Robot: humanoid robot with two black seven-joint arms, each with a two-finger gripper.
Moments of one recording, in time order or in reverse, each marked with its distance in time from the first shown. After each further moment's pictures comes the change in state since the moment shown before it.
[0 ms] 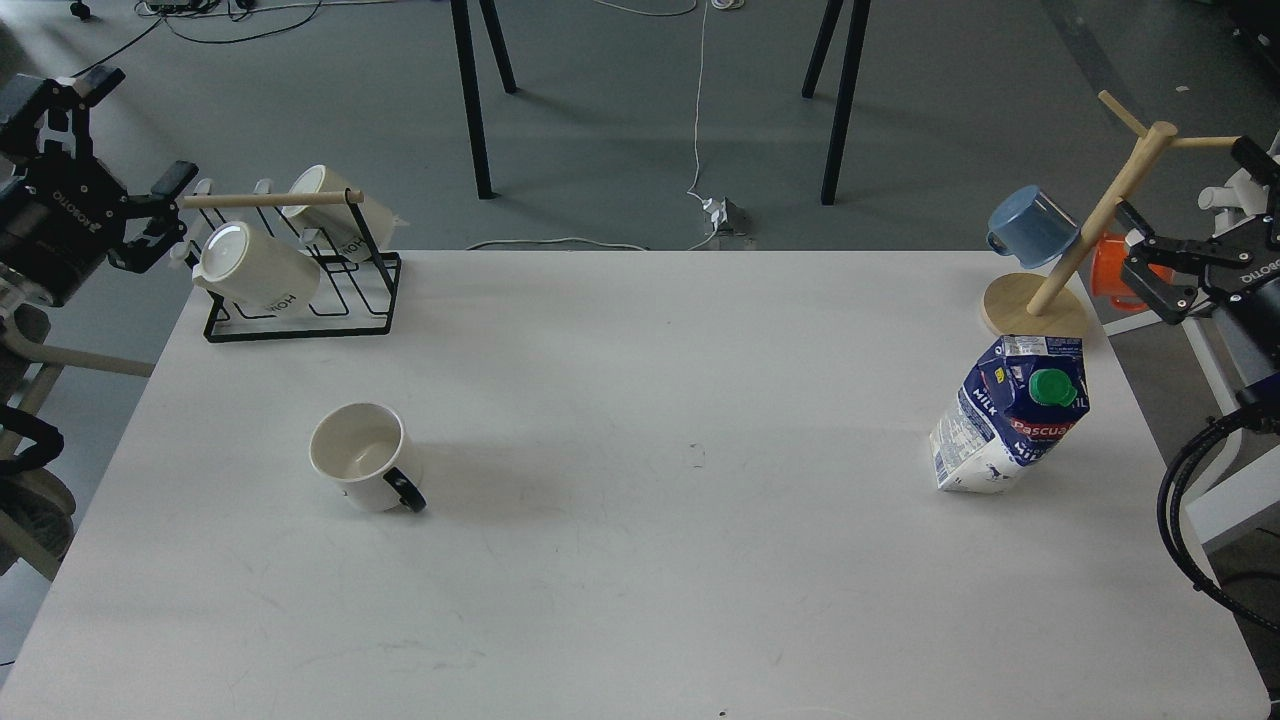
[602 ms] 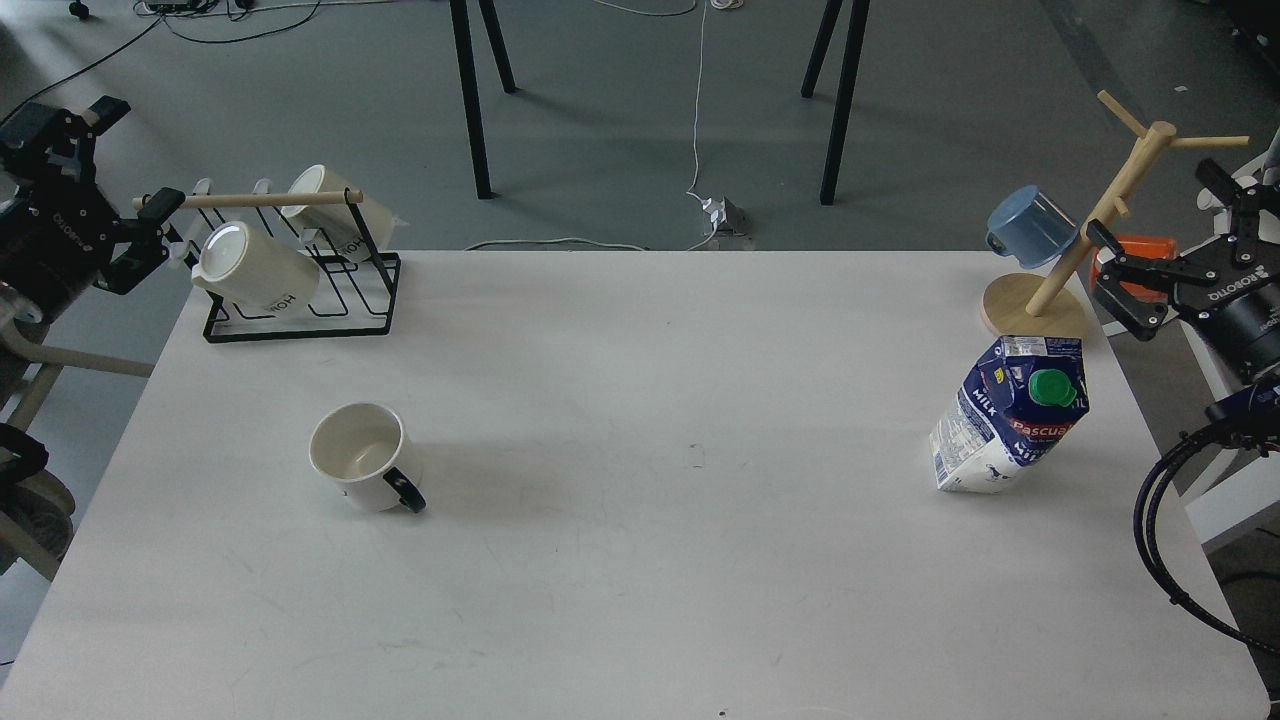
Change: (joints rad) left arm -0.013 -0.001 0.022 0.063 0.233 0.000 0.000; right arm -0.036 0.022 0.012 0.008 0.003 0.000 0.003
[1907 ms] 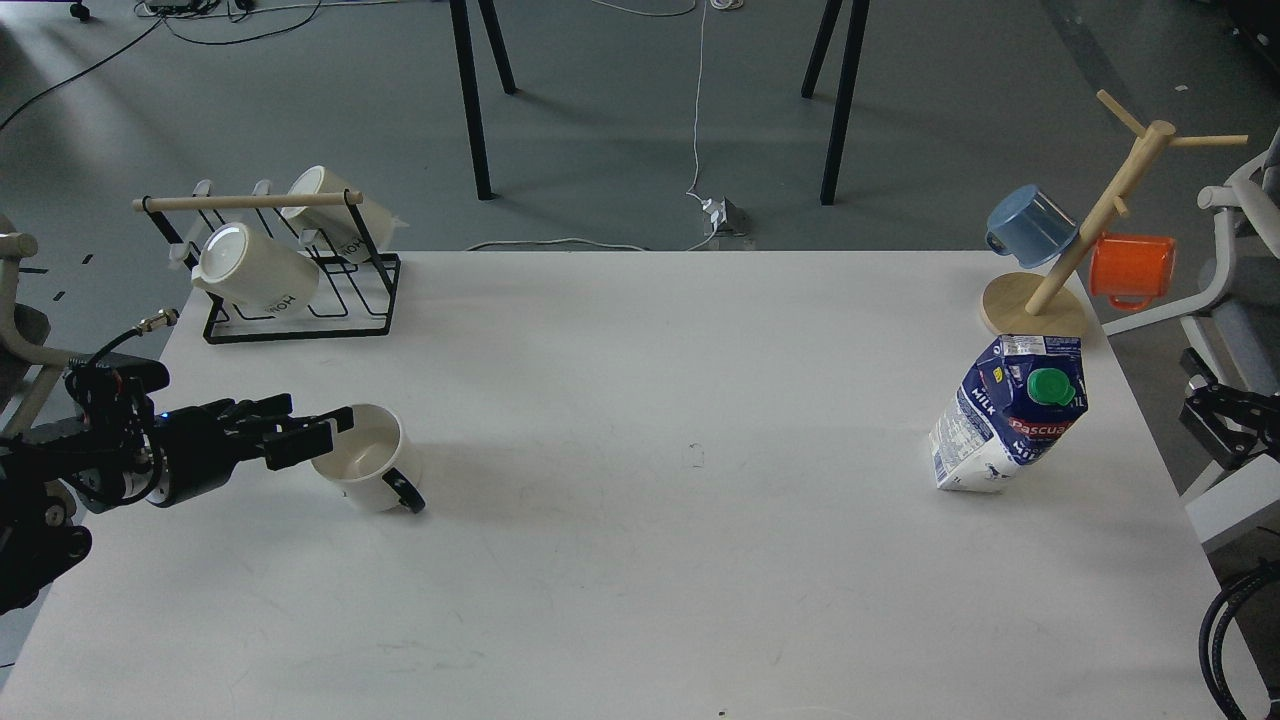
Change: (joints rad) left arm 0.124 -0.047 0.211 -0.126 1.169 0.481 0.000; right arm -0.299 0.008 0.169 -0.001 0.063 0.000 -0.001
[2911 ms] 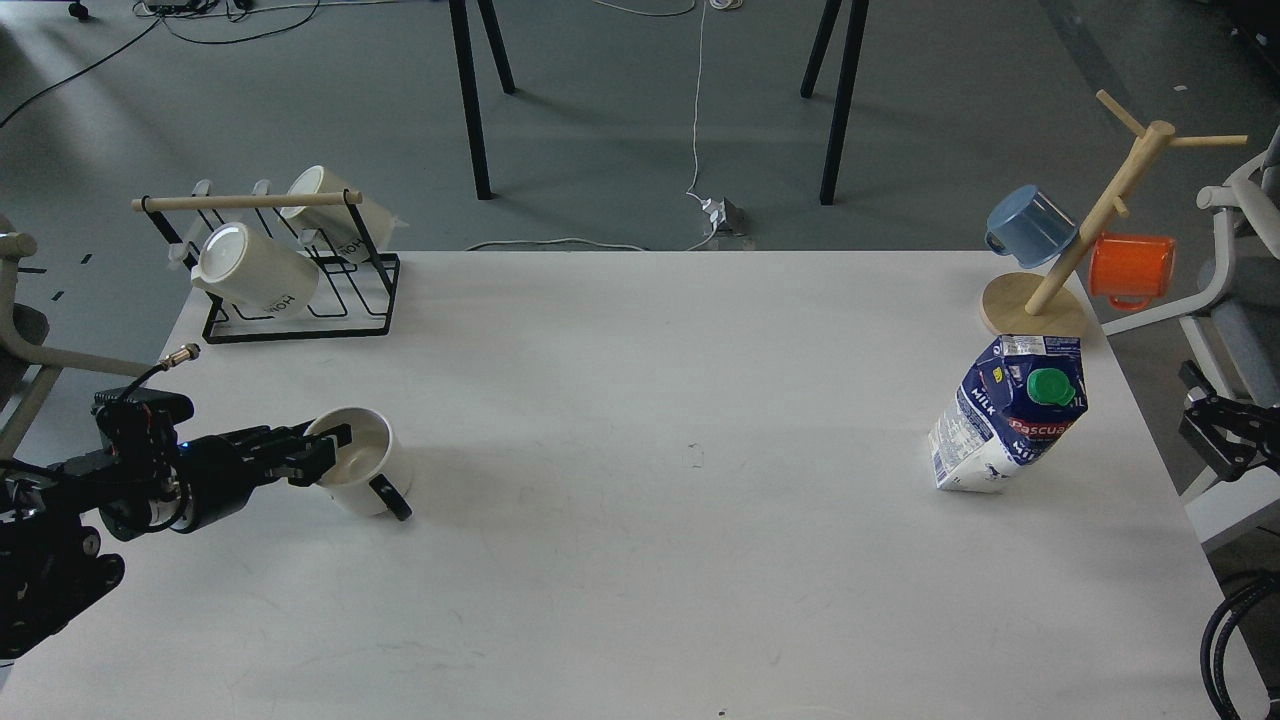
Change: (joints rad) left arm 0.046 -0.087 0.009 0.125 0.033 0.091 0.000; right arm -0.020 0.000 -0.002 -0.004 0.000 0.000 -0.002
